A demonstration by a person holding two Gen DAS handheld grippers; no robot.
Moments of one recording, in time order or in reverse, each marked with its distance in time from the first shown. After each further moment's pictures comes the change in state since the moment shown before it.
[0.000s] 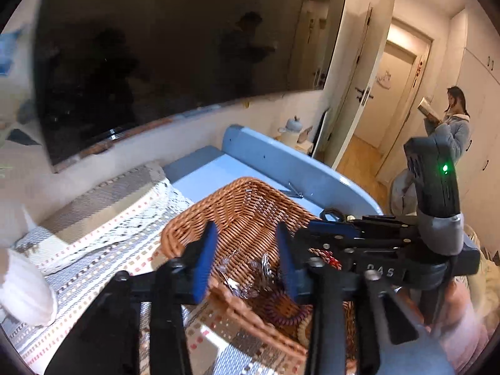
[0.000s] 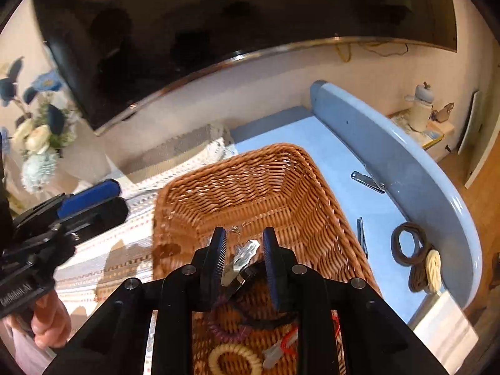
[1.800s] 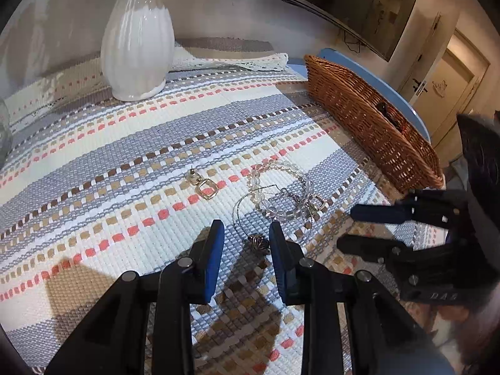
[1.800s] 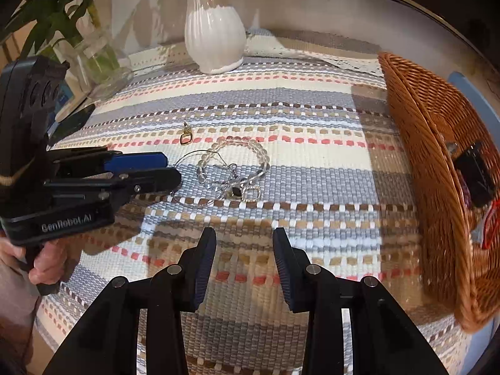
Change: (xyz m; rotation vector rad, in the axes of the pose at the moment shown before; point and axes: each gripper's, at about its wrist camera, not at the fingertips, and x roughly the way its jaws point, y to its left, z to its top) left arm -0.080 0.094 -0.221 -0.236 0.175 0.186; right arm 0.045 0.184 -0.170 -0.437 0.229 0.113
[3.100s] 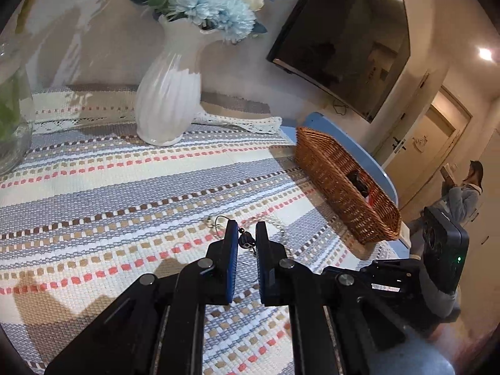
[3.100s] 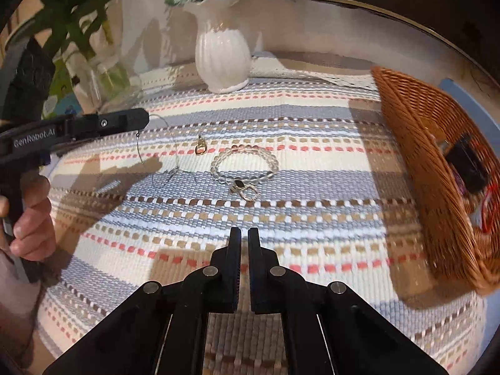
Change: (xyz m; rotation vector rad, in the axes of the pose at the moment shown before) left arm -0.064 0.036 0.002 -0.137 -0.232 -0.157; right arm -0.021 0.009 -0.028 0.048 -0.150 0.012
